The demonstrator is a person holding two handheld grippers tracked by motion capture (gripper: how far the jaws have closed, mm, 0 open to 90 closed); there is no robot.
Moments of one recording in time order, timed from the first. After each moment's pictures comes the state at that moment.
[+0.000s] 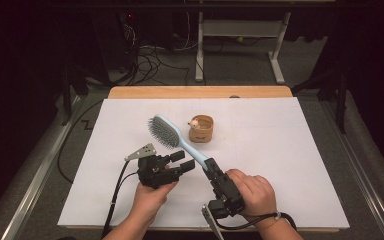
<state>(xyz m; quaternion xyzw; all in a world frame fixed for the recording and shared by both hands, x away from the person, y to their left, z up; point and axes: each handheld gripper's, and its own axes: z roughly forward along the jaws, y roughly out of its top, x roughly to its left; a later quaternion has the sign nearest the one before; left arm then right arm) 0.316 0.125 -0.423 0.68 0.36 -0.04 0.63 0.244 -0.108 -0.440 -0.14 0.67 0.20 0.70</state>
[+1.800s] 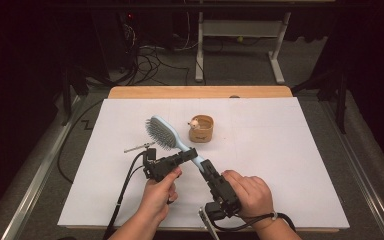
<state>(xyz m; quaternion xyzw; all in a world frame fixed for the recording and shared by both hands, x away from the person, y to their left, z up) 0.337 0.119 -0.442 0.56 0.41 -0.21 0.69 0.243 -0.102 -0.445 -0.16 0.66 0.19 0.71</state>
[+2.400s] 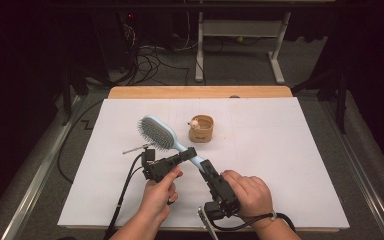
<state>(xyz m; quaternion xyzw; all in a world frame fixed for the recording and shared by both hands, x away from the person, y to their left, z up) 0.335 0.120 -0.444 0.54 0.40 -0.22 0.71 0.244 -0.099 -0.448 -0.15 0.66 0.18 0.71</state>
